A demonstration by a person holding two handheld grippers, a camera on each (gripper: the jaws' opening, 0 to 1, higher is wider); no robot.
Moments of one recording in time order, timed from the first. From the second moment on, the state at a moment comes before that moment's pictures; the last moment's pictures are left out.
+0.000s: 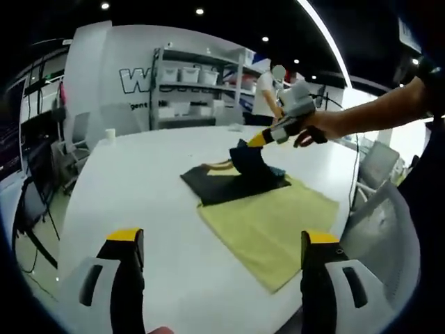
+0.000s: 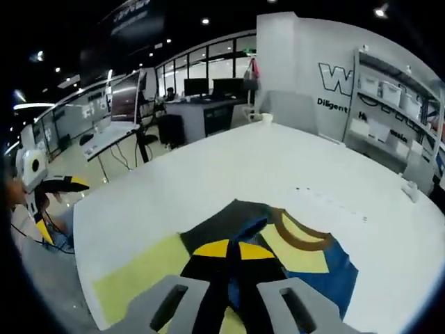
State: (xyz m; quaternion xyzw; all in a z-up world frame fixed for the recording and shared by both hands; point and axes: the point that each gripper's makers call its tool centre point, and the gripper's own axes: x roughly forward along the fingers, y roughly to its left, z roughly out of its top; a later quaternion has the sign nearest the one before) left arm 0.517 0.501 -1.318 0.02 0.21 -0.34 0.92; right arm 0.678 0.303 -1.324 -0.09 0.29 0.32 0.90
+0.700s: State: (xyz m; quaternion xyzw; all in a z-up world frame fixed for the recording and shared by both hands) left arm 0.517 0.508 -1.325 0.02 0.23 -0.33 0.91; right arm 0.663 0.299 -1.357 -0.08 0.31 0.33 0.89
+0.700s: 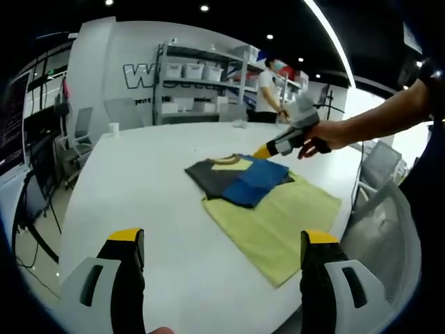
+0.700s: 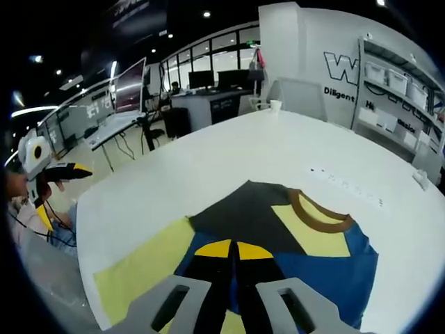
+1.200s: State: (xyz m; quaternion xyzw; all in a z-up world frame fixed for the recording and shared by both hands) left arm 0.513 0.506 -1.330 0.01 0.23 -0.34 0.91; right arm 0.650 0.306 -1.366 -0.10 0.31 0.34 0.88
